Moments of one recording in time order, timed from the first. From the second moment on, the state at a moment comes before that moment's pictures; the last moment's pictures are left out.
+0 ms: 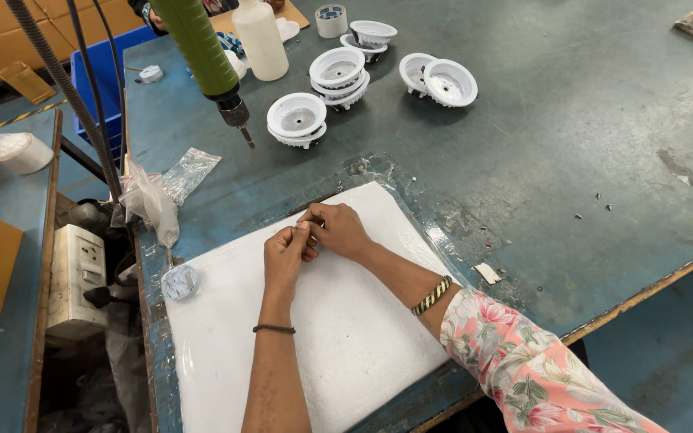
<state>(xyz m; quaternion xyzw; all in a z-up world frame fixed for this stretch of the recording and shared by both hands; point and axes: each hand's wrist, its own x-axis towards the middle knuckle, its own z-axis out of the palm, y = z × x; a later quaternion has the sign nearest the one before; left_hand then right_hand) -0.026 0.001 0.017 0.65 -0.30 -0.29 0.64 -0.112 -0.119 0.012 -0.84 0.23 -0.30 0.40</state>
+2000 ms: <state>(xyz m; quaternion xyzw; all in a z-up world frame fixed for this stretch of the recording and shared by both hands) -0.028 0.001 0.019 0.67 -0.29 -0.28 0.62 -0.105 -0.131 0.001 -0.73 0.20 -0.37 0.54</state>
